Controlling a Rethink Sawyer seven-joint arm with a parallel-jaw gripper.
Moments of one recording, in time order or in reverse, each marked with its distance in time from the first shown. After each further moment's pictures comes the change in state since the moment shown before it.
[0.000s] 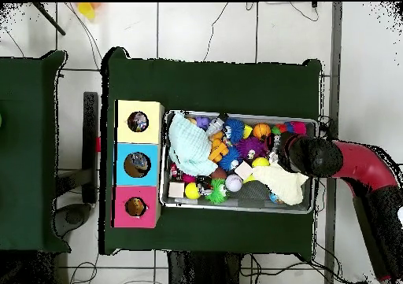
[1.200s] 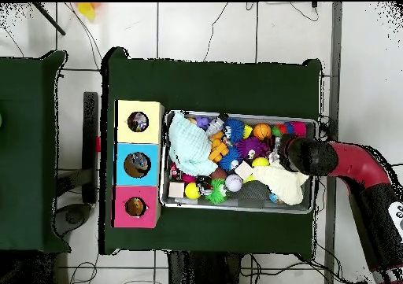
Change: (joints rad) arm -0.013 0.101 0.000 -0.076 -0.098 0.000 0.000
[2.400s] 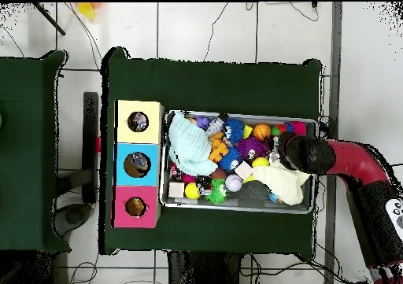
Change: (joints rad) arm 0.021 0.007 -0.010 -0.018 -0.007 0.000 -0.107
